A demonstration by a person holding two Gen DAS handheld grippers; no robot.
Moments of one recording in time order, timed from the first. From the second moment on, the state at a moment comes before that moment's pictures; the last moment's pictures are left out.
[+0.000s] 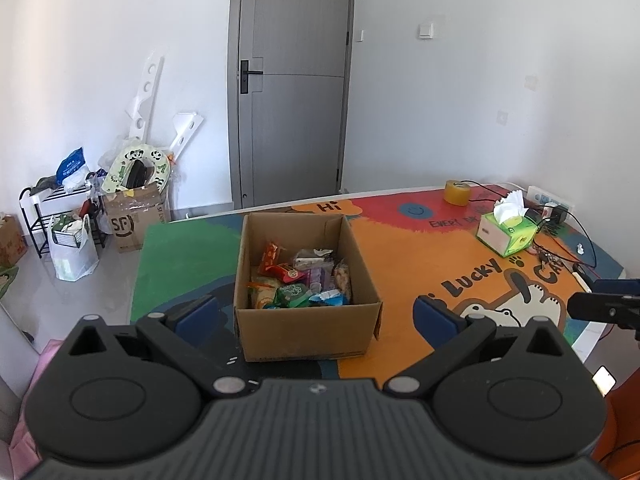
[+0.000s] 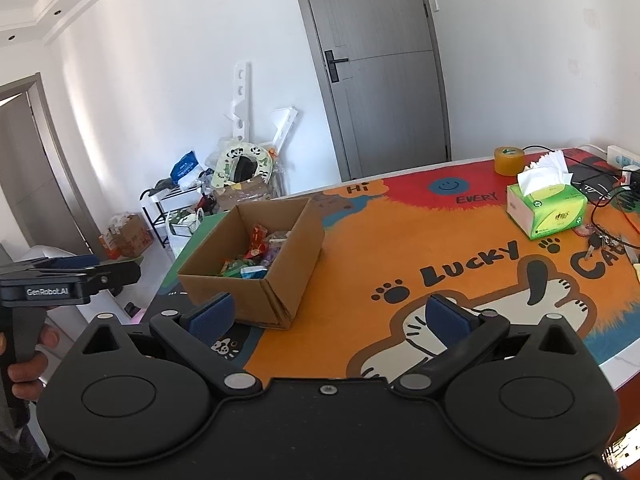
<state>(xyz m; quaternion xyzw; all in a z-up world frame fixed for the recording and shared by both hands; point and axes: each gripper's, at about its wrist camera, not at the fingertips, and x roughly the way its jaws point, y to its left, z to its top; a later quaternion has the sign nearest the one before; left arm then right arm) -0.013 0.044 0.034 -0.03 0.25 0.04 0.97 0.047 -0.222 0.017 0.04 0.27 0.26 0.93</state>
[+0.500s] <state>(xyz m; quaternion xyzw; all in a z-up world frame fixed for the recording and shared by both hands) -0.013 0.042 0.031 -0.03 0.25 0.04 0.97 0.052 -0.226 0.014 0.04 0.27 0.25 0.93</state>
